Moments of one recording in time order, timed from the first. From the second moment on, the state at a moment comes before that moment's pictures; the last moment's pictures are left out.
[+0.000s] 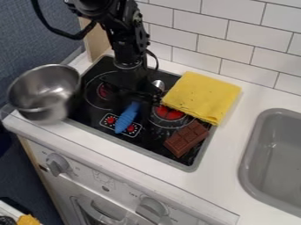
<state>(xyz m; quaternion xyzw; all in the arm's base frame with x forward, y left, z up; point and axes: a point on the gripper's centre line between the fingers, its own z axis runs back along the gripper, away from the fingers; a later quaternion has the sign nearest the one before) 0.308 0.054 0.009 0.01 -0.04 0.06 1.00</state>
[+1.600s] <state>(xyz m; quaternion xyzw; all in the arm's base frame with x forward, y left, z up) 0.369 -0.017 0.032 -0.01 -0.03 0.06 1.00</state>
